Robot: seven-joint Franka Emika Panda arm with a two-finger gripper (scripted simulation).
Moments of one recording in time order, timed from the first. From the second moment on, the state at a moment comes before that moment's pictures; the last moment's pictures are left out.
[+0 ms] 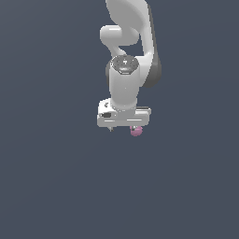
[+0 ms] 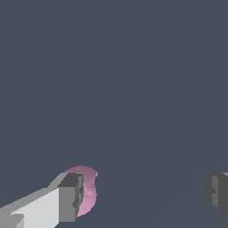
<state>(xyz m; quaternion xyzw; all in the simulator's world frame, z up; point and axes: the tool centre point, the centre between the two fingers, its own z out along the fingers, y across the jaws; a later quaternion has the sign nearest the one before) 0.007 0.014 0.171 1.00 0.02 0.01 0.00</state>
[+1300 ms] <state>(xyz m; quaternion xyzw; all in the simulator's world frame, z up) -0.005 0.017 0.149 1.00 0.02 0.01 0.01</state>
